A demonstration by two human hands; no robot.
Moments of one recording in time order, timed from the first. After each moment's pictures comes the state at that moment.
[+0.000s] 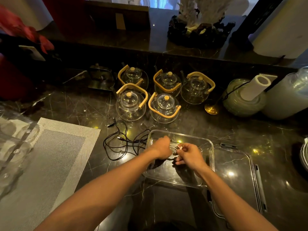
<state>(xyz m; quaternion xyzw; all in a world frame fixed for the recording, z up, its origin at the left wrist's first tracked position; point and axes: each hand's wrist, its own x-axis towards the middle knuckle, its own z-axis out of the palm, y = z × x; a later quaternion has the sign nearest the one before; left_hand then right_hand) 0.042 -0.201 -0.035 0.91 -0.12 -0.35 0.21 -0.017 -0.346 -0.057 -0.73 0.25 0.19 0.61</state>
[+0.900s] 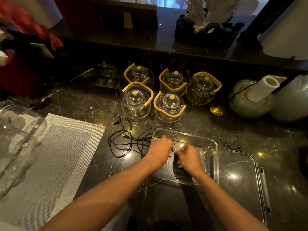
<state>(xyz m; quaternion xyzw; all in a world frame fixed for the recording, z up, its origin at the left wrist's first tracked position) 0.019 -0.187 -0.026 0.96 -0.22 -0.16 0.05 -0.021 -0.323 -0.072 -0.84 0.27 0.16 0.45</state>
